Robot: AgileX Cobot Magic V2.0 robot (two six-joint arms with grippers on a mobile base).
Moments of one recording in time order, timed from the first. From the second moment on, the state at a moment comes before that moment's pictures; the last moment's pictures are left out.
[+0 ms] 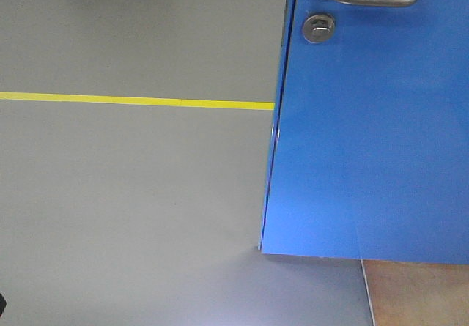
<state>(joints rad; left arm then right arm) -0.02 -0.01 0.03 0.06 0.27 -0.03 -0.06 1.69 -1.73 0.62 0.36 -0.22</state>
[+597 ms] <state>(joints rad) -0.02 -0.01 0.03 0.06 0.27 -0.03 -0.06 1.83 -1.72 0.61 0.37 -0.22</state>
